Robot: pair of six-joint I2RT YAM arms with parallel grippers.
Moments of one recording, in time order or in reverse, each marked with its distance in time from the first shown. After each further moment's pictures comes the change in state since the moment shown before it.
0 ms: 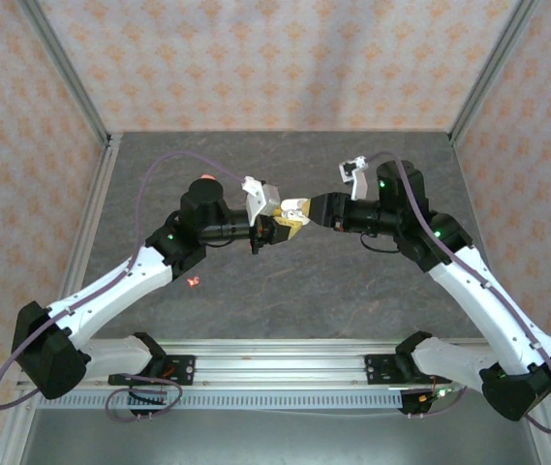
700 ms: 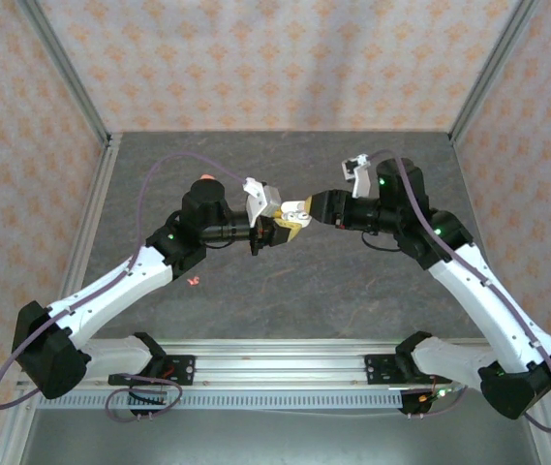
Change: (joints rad) left arm 0.000 0.002 0.001 -0.030 0.001 0.000; right arm -0.022 0.000 0.023 -0.022 0.053 -0.006
